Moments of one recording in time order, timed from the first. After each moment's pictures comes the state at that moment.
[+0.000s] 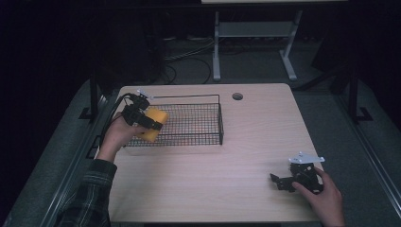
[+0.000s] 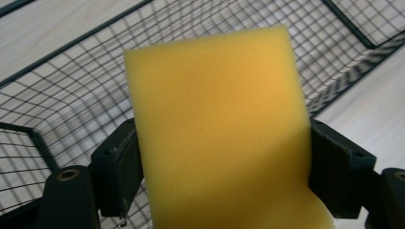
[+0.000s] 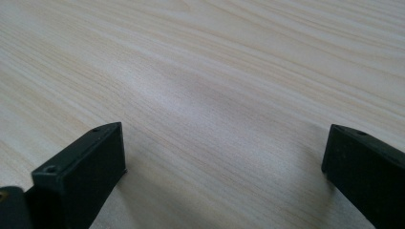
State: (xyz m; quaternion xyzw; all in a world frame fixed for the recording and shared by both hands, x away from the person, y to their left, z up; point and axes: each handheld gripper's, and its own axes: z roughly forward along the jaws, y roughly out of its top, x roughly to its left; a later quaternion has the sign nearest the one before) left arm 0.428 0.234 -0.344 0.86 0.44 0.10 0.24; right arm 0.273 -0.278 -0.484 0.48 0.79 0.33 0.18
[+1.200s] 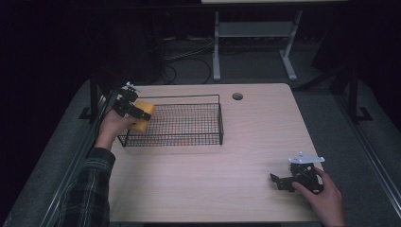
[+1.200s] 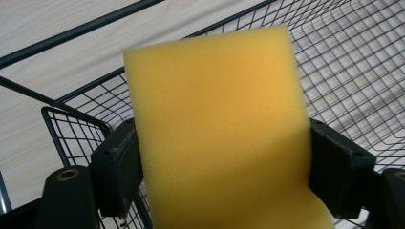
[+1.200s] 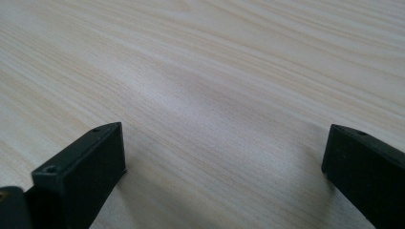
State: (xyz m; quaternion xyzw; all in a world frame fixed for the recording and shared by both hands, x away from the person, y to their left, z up) left arm 0.472 0.277 -0.363 0.83 0.49 0.12 0.22; right arm 0.273 -0.279 -0.484 0.48 0.79 0.33 0.18
